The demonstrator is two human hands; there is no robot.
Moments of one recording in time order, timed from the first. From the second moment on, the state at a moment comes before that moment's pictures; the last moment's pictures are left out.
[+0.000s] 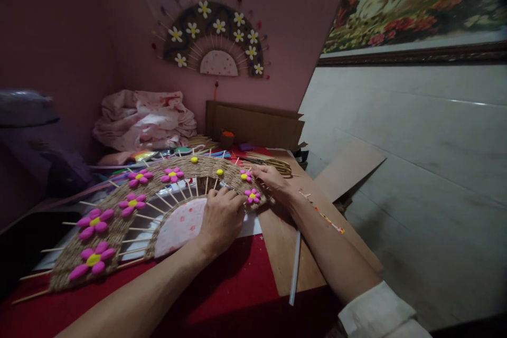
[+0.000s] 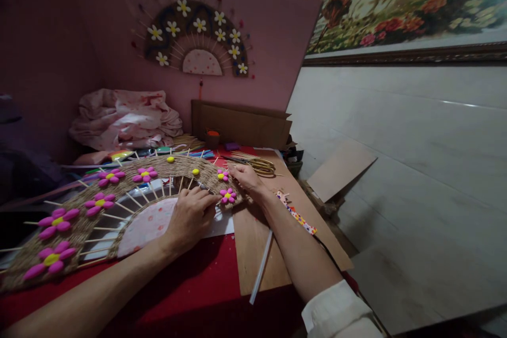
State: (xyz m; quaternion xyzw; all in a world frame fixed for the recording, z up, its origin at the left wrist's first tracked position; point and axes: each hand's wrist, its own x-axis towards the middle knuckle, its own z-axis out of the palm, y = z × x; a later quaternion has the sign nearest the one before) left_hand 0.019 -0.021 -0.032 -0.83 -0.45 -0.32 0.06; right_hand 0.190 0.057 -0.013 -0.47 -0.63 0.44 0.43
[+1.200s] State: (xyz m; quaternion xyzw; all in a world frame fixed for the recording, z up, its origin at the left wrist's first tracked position) left_hand 0.021 -0.020 -0.035 -0.83 -0.45 -0.31 0.06; right_hand 0.173 0.059 0.001 -0.48 -0.55 0.55 0.41
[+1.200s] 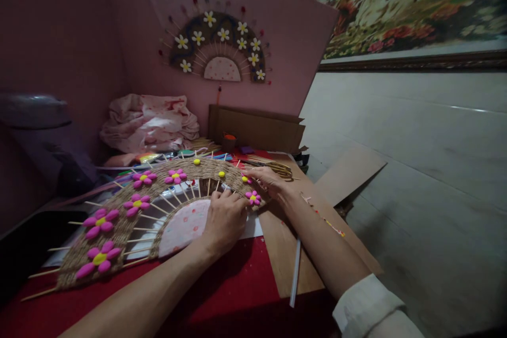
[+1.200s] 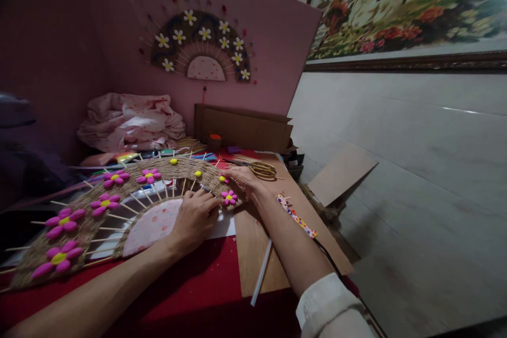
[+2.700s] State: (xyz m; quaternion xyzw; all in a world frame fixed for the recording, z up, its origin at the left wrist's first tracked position) left_hand 0.023 -0.020 -0.034 -0.83 -0.46 -0.31 0.04; right_hand 0.174 0.070 -0.013 -0.47 -0.52 0.54 0.46
